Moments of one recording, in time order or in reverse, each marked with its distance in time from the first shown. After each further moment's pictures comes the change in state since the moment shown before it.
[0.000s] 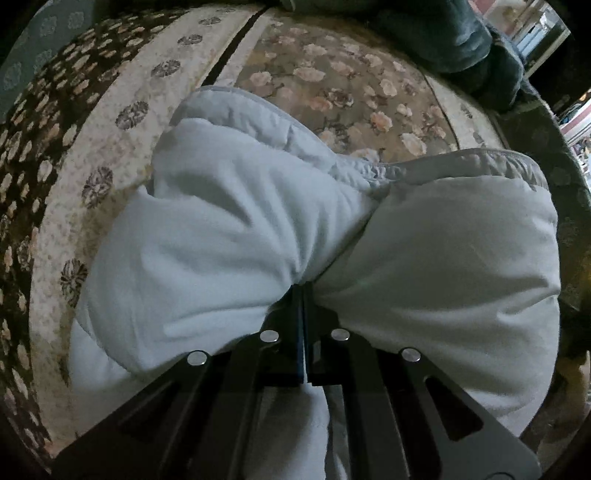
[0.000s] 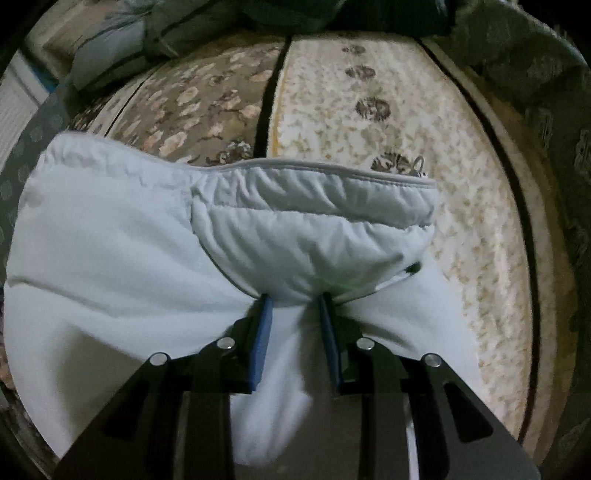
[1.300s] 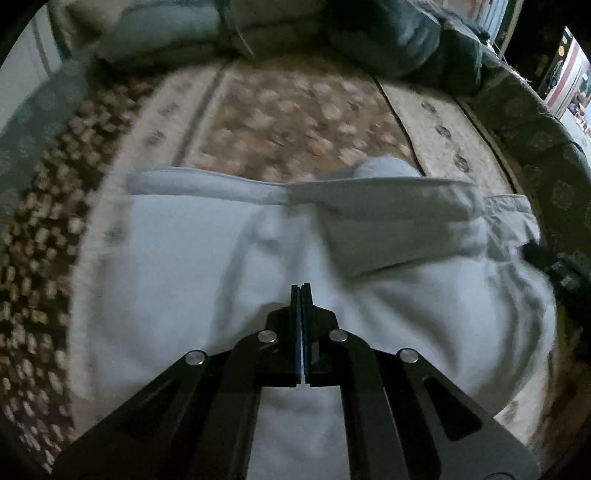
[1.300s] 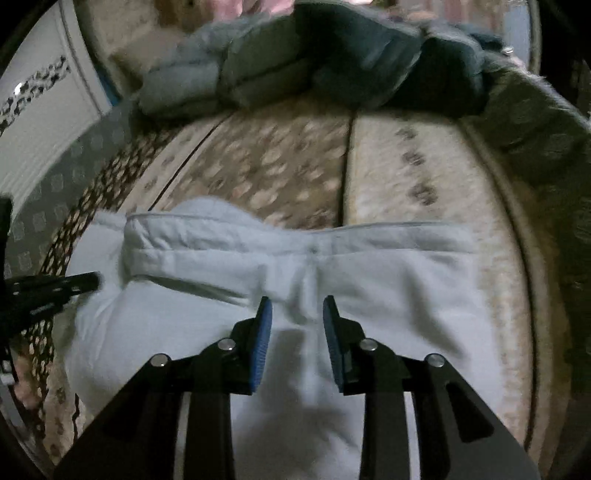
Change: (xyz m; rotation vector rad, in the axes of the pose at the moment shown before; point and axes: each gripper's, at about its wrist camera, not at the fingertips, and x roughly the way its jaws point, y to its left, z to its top) left arm -0.073 -0.084 -0.029 0.139 -0.151 0.129; right arm -0.086 0.040 -0.030 -0.115 -0.289 0.095
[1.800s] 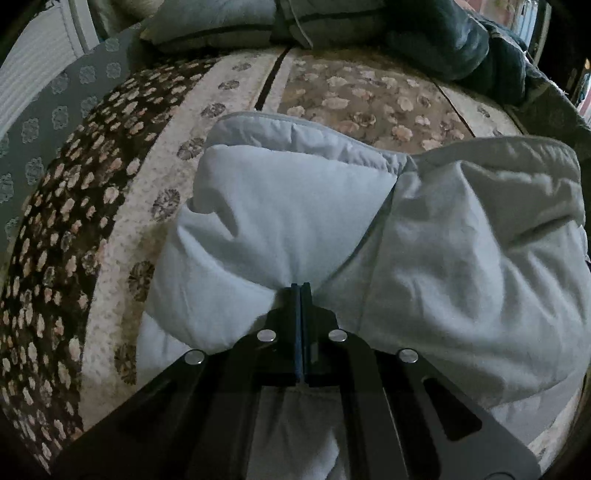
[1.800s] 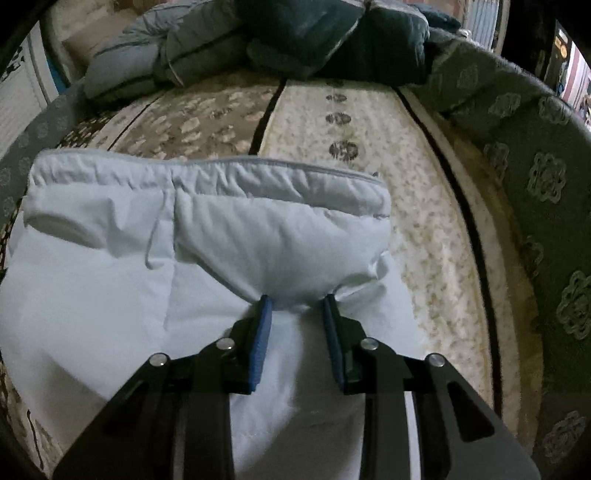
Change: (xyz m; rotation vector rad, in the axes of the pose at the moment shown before) left arm 0.051 0.066 -0.023 -0.068 0.002 0.082; right arm 0.040 -0.052 -0.025 0.029 0.098 -0.185
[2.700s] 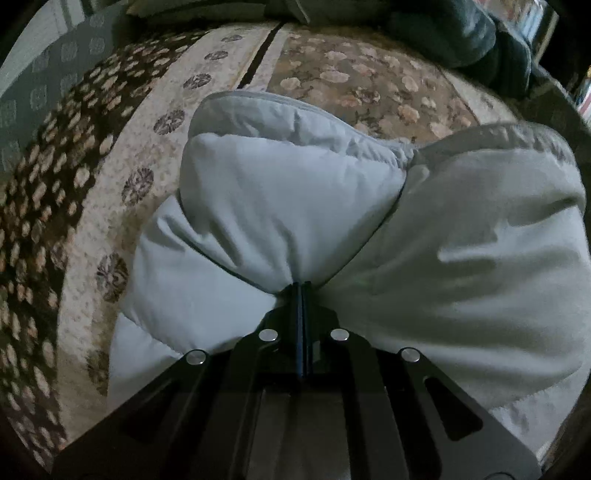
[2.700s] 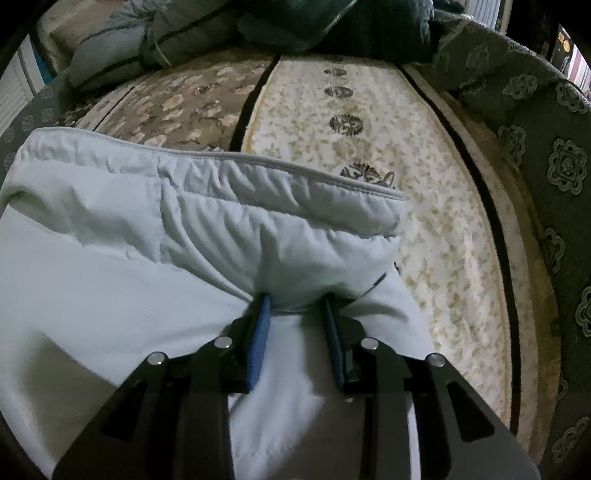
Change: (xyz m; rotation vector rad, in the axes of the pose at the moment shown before) left arm 0.036 0.004 0.006 0.001 0.085 -0.045; right arm 0.041 0.003 0.004 0.006 0.077 -0.029
